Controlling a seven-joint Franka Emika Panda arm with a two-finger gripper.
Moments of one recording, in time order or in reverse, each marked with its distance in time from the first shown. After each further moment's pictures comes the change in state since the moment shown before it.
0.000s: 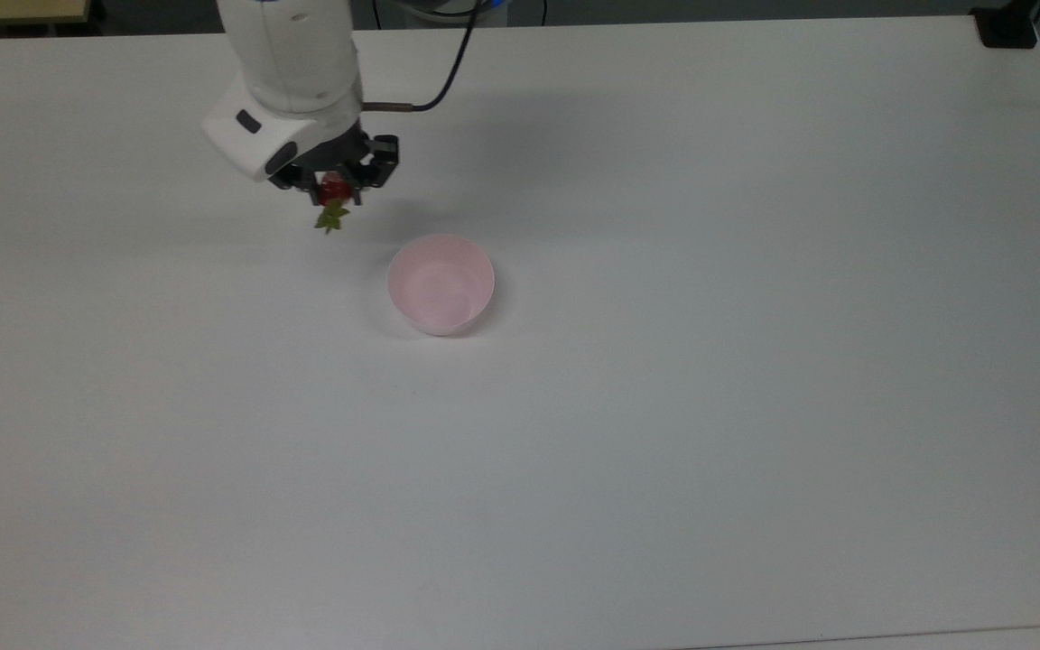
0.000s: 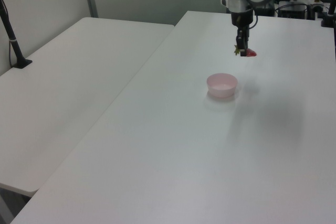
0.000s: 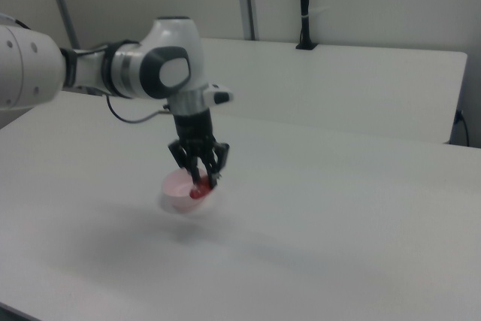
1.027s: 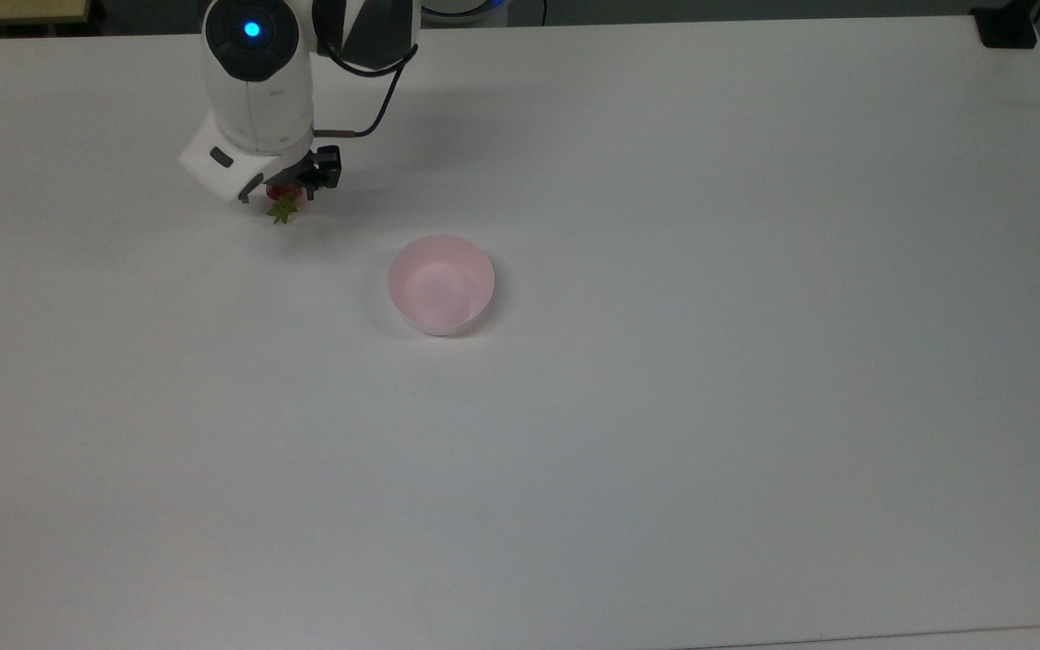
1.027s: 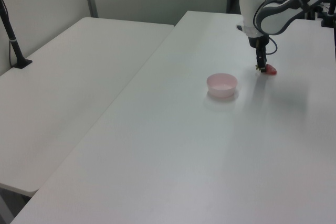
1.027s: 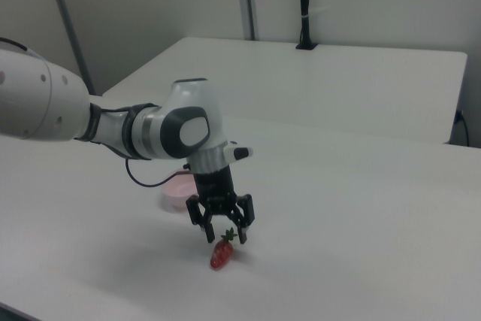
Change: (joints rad) arm -0.110 0.017 0.000 -0.236 -0.186 0.194 -0.056
